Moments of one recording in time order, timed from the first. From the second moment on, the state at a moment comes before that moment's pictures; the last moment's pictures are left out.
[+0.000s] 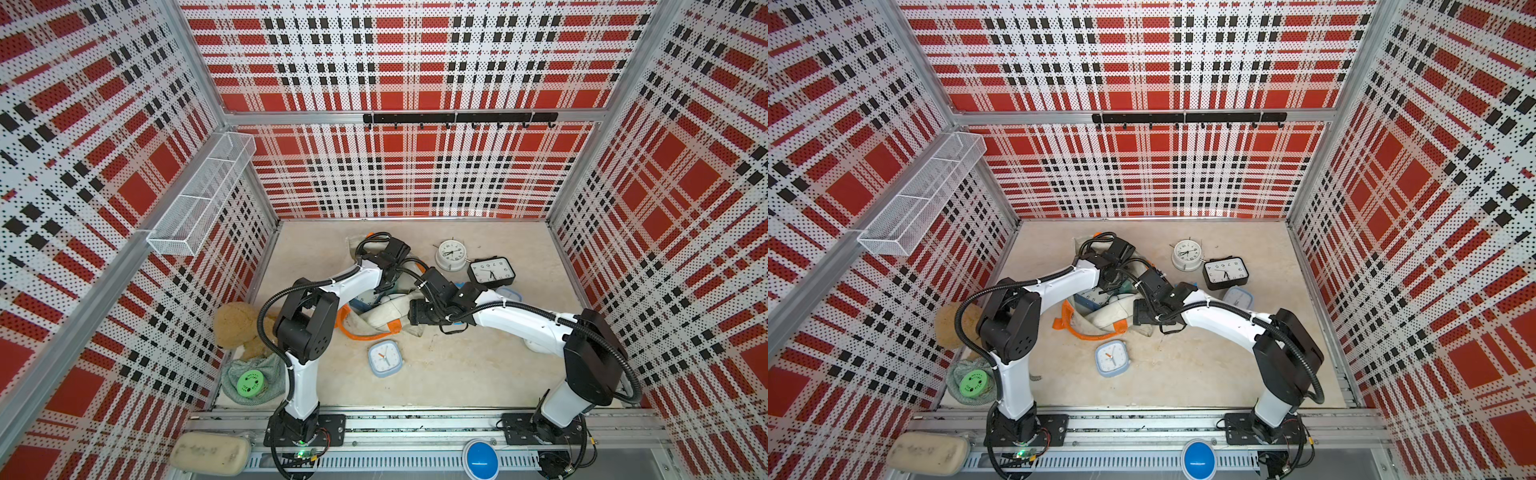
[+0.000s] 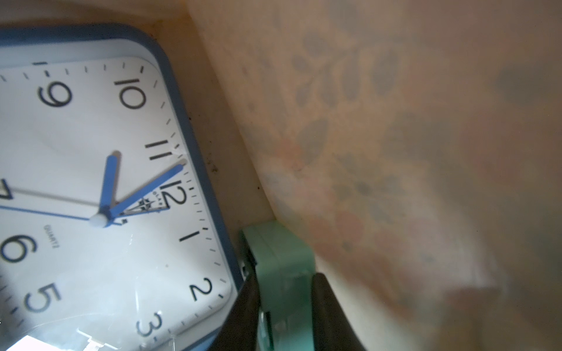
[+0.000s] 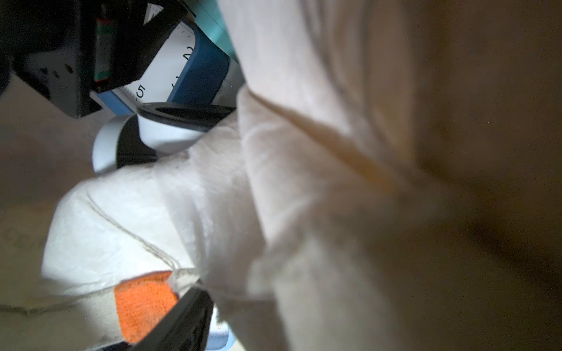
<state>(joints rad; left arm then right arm) -0.55 1.96 1.43 -0.57 -0.34 -1.30 0.86 1.66 1.21 -0.60 0.04 0.75</state>
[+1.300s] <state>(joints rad) -0.59 1.48 1.38 -0.61 -0.24 -0.98 0.65 1.21 1.34 -0.46 -0.02 0.35</state>
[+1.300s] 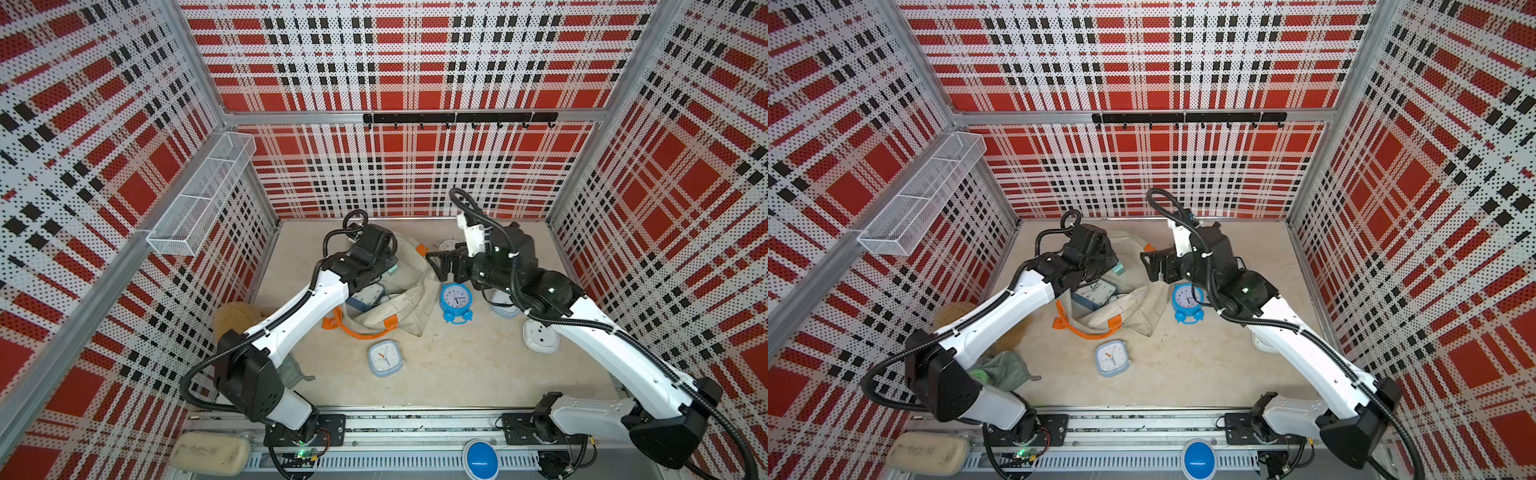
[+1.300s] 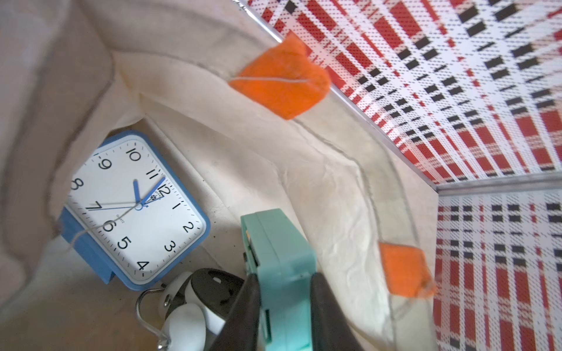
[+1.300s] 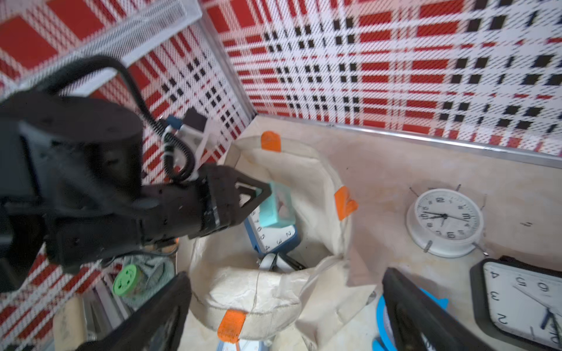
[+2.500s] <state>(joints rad) -0.57 1.31 1.20 0.18 0.31 -1.20 0.50 1.20 0.85 0.55 -0.42 1.44</state>
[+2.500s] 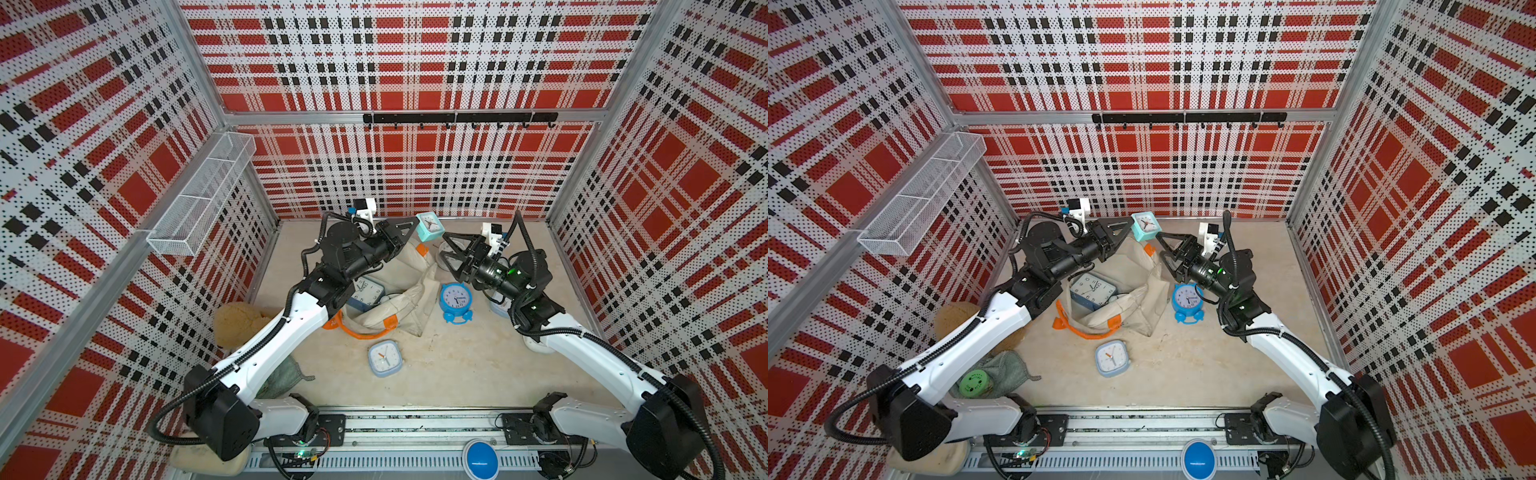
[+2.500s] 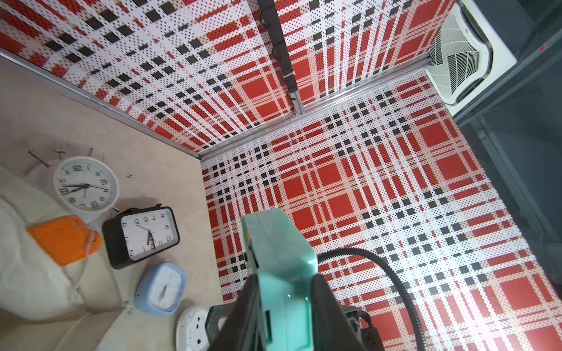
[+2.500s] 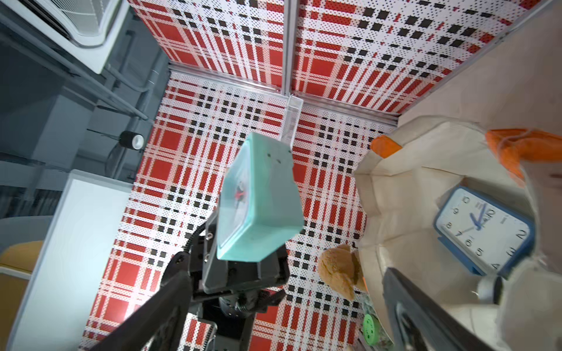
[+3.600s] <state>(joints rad) -0.66 1.39 1.18 0.33 0.33 -1.27 0.50 1.29 0.86 0.78 -0.31 1.59</state>
